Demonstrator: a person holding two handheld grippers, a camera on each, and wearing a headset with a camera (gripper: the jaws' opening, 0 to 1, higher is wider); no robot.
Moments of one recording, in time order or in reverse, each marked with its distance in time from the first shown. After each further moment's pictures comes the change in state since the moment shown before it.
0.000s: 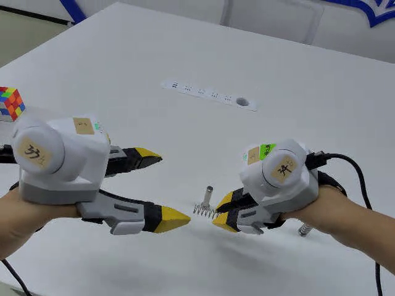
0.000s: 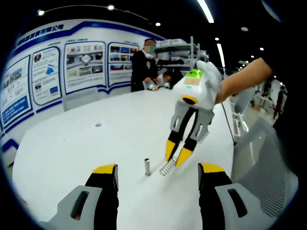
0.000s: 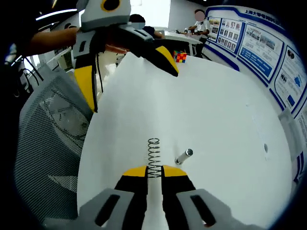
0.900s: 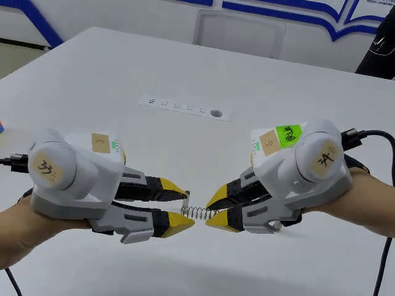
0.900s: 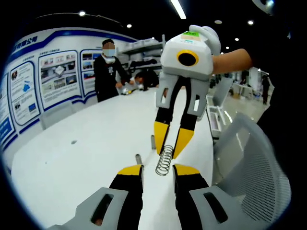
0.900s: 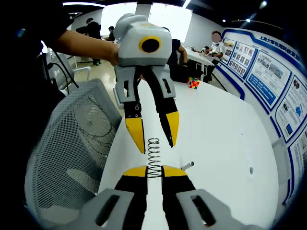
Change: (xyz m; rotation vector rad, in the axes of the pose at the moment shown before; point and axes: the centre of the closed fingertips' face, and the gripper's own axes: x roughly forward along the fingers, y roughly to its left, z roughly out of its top) left arm 0.018 -0.062 0.022 0.137 0.012 -0.176; right arm -0.068 0.040 0.032 -0.153 -0.085 0.002
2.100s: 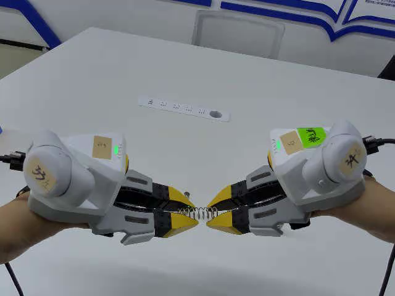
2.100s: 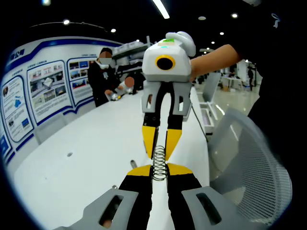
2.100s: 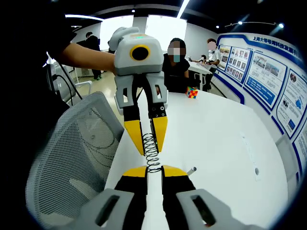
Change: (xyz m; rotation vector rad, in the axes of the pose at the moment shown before) left arm -0.001 -0.011 0.008 0.112 -0.012 -0.071; right arm -0.008 -0.001 0.005 0.058 -0.142 0.024
